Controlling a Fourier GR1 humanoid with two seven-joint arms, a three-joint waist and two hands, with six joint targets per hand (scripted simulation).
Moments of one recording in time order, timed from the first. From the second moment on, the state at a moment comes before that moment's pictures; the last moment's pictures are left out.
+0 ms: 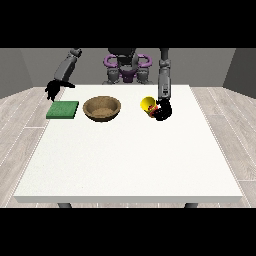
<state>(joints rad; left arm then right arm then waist) -0.53 0.18 0.29 -0.91 -0.01 0.39 -0.80 -0.39 -0.36 -0.26 -0.98 -0.20 0.41 -0.71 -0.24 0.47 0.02</state>
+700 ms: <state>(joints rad) -0.57 0.23 -0.08 -0.83 -0.62 0.72 -0.29 -0.47 -0.32 -0.23 -0.78 -0.18 0.38 -0.60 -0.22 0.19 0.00</state>
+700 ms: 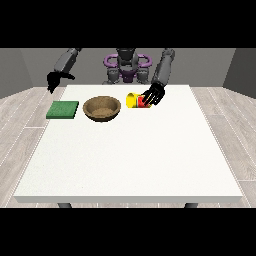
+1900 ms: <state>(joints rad) -0.84 0.01 -0.54 -0.92 -1.34 0.23 0.32 -0.36 -0.40 -0.32 -0.50 -0.18 0.36 -0.74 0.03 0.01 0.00</state>
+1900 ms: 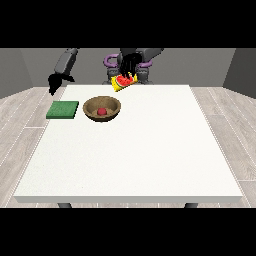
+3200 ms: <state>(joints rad) -0.87 0.07 -0.49 -1.12 -1.49 -0.02 0.17 -0.36 -0.46 -0.34 -0.49 -0.23 0.41 -0.69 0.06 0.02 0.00</state>
